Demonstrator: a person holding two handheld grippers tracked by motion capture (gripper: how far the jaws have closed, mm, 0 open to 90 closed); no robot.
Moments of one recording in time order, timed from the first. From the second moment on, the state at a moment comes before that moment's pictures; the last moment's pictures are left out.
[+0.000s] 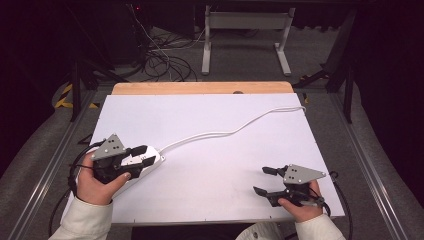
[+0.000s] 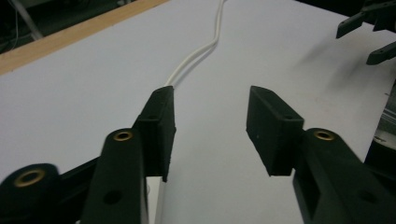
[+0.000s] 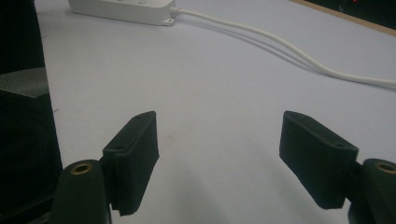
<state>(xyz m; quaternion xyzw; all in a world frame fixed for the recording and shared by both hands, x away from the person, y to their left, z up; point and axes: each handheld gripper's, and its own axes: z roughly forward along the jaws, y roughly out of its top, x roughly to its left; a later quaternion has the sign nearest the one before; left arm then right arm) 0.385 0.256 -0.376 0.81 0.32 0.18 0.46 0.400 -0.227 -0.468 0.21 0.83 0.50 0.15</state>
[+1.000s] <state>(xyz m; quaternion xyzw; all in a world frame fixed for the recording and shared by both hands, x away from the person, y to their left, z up) 0.371 0.241 -0.455 0.78 0.27 0.15 0.55 0.398 -0.228 -0.466 0.20 0.82 0.51 0.15</state>
